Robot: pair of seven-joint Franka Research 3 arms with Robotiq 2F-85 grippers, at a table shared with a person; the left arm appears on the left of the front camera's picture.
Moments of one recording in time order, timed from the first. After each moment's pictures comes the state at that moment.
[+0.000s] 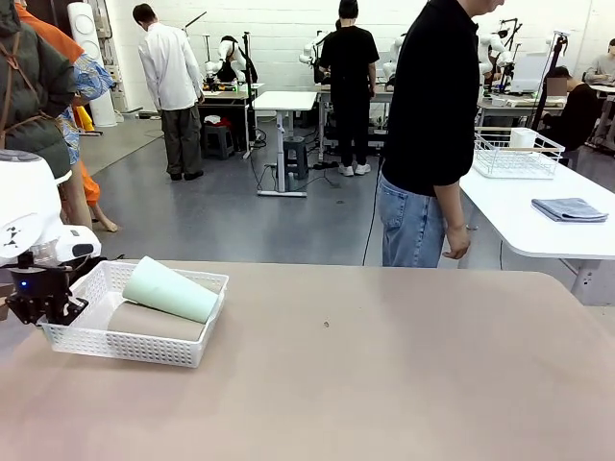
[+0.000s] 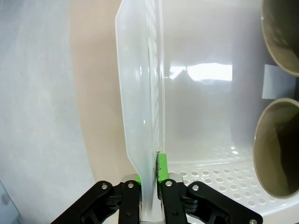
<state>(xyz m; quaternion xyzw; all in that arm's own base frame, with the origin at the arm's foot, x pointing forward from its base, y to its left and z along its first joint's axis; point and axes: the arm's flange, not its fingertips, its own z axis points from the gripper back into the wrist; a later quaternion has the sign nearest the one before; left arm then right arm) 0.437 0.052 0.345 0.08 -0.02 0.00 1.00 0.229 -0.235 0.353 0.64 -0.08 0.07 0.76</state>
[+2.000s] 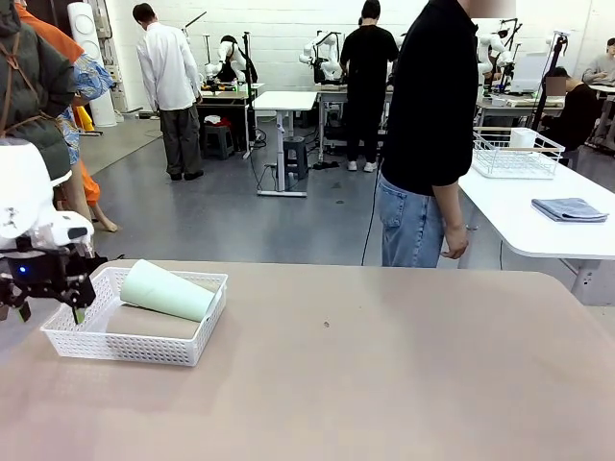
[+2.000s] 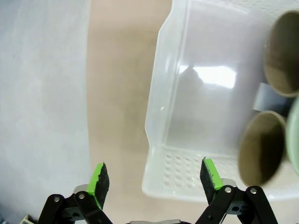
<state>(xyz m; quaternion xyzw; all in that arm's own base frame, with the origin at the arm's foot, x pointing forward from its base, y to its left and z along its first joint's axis) 0.445 0.063 0.375 0.05 -0.03 0.06 1.00 0.229 -0.235 0.353 0.64 -0.08 0.07 0.76</state>
